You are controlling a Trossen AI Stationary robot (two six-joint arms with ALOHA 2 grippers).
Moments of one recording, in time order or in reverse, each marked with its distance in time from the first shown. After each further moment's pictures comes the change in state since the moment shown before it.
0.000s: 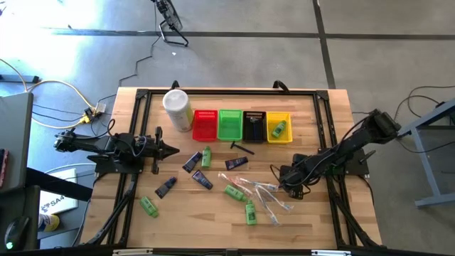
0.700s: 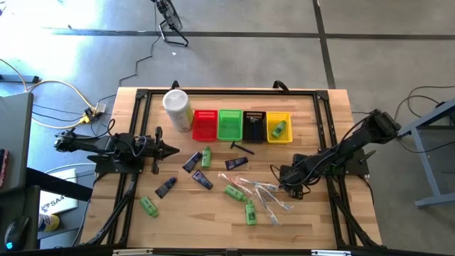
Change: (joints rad) left arm 0.000 0.000 0.000 0.000 -0.003 0.002; right arm 0.000 0.002 -0.003 0.007 -0.011 0.008
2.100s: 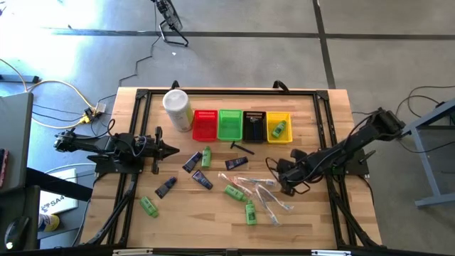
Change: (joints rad) left arm 0.000 0.000 0.000 0.000 -0.001 -0.004; right arm -0.002 -0.092 0.116 -0.068 0.204 0.101
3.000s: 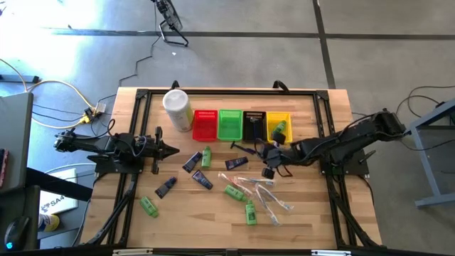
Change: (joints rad) left arm 0.000 0.000 0.000 0.000 0.003 -0.001; right arm -0.253 -0.001 0.012 0.484 0.161 -0.495
